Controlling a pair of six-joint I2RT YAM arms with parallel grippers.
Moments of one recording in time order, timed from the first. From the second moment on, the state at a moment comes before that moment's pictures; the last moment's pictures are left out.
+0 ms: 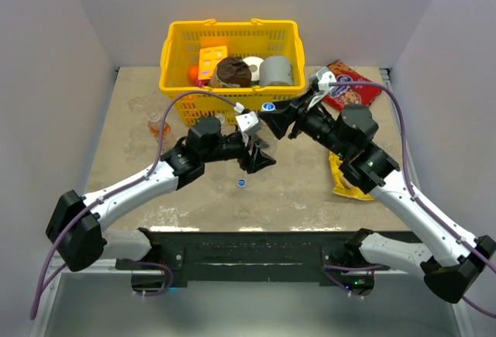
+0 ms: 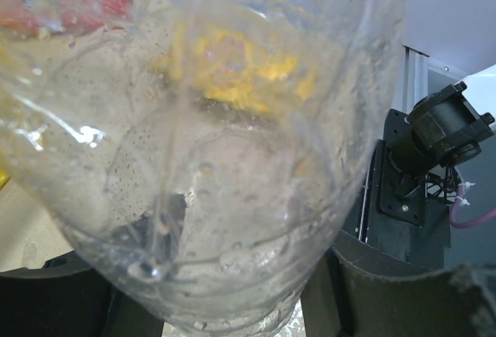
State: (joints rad) left arm -0.77 1.29 0.93 0.15 0.49 -0.09; right arm 0.68 1.04 1.12 -0.01 -0.17 0.28
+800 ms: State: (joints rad) left arm -0.76 1.25 0.93 0.14 0.61 -0.06; right arm 0.59 1.08 1.22 -0.08 -0.48 0.27
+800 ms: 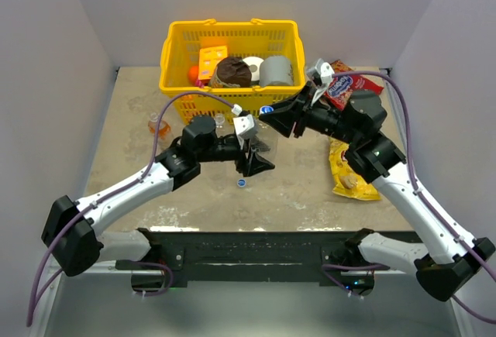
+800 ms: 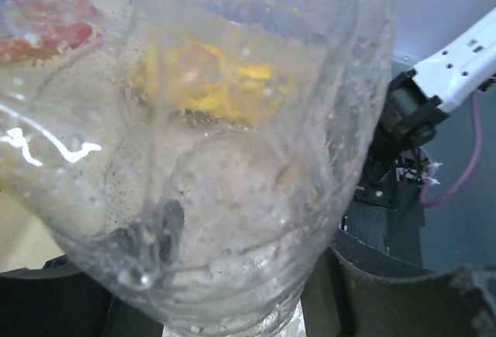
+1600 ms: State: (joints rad) left arm -0.79 1.25 0.93 0.20 1.09 -0.06; right arm 0.45 1.14 1.26 0.12 -1.30 0.37
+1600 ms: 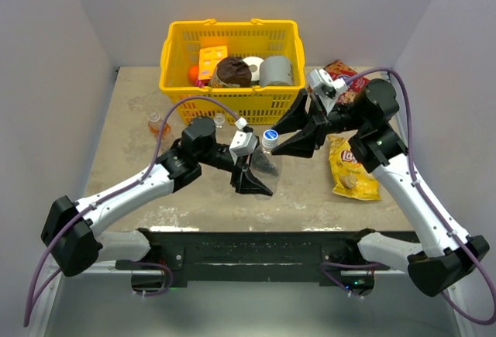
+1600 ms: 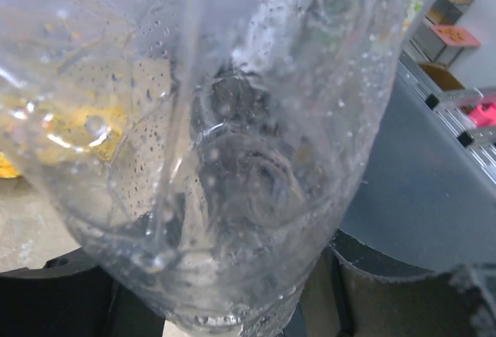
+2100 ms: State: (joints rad) left arm -0.78 1.22 0.93 0.17 0.68 0.00; right arm 0.45 0.99 1.24 -0.02 -0.89 0.34
